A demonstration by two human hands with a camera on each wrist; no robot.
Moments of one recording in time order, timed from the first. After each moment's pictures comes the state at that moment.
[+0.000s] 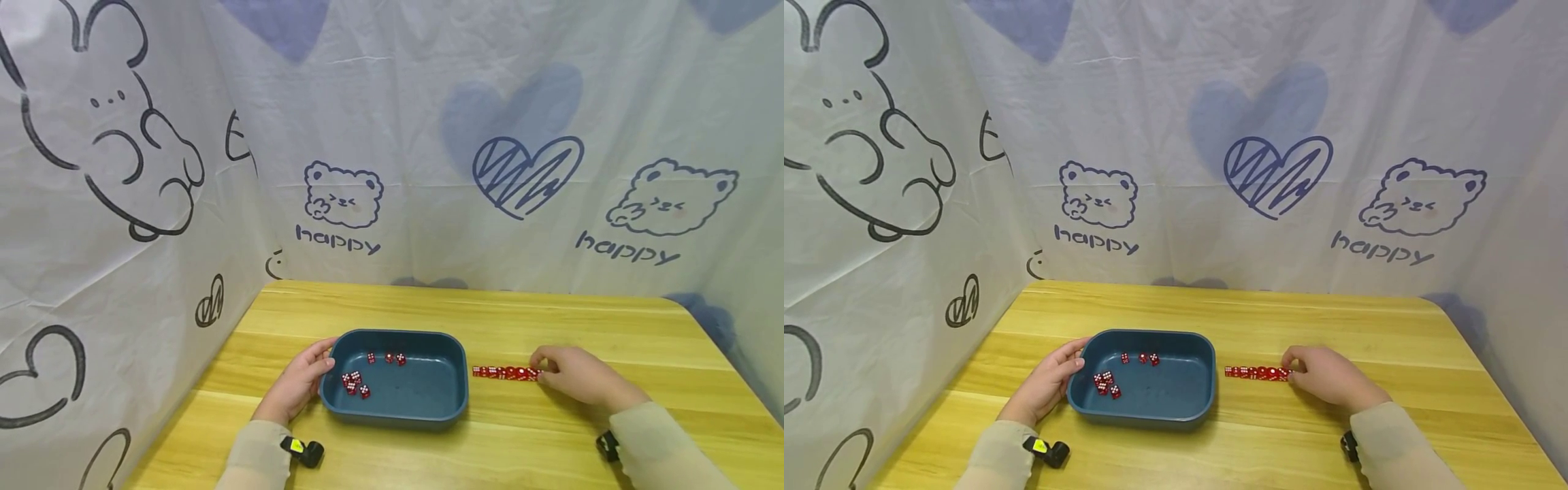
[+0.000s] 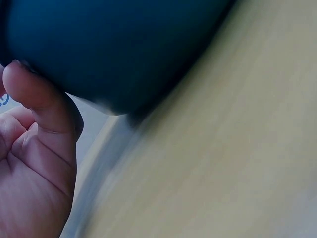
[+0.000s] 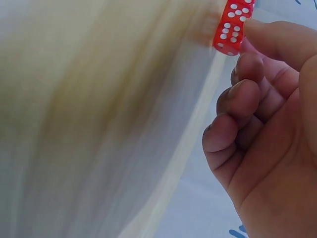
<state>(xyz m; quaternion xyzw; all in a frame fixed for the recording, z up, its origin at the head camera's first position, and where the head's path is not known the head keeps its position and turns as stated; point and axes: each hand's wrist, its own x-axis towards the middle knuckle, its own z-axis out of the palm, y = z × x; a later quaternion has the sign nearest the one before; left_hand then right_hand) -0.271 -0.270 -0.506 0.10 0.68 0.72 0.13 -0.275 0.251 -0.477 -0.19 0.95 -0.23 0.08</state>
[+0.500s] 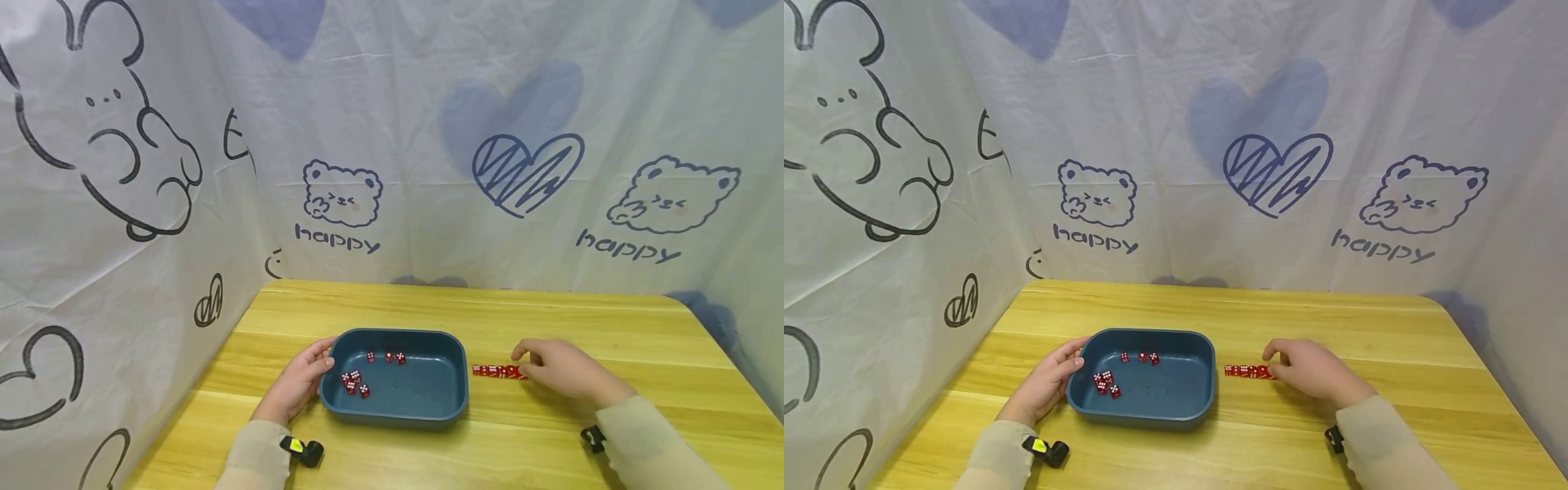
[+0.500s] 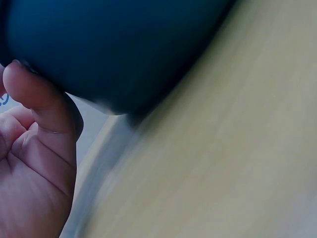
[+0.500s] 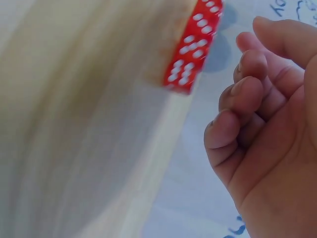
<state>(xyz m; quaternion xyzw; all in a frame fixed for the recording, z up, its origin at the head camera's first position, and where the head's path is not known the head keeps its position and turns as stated) -0.270 -0.270 -0.507 0.10 0.68 0.71 0.13 -0.276 0.224 -0.463 -0.21 0.94 -0.25 0.07</state>
